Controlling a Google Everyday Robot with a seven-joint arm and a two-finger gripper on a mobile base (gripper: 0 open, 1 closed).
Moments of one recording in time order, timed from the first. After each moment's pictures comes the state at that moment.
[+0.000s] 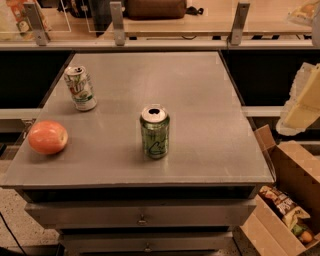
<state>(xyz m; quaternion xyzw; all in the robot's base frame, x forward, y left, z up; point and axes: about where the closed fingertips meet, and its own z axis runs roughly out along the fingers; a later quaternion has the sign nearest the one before) 0.425 -0.193 1.042 -0.60 0.76 -0.10 0.23</state>
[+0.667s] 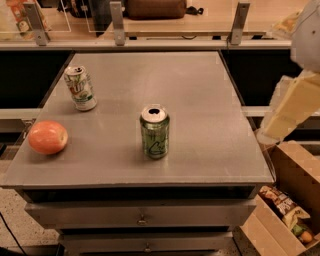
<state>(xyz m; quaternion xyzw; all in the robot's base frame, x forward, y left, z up) 0.425 -0.173 1.024 -0.61 0.75 -0.07 0.25</state>
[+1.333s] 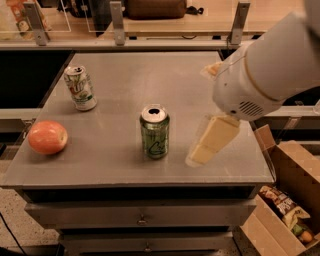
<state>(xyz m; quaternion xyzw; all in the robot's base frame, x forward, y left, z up) 0.437 -0.077 0.950 -0.62 0.72 0.04 0.30</state>
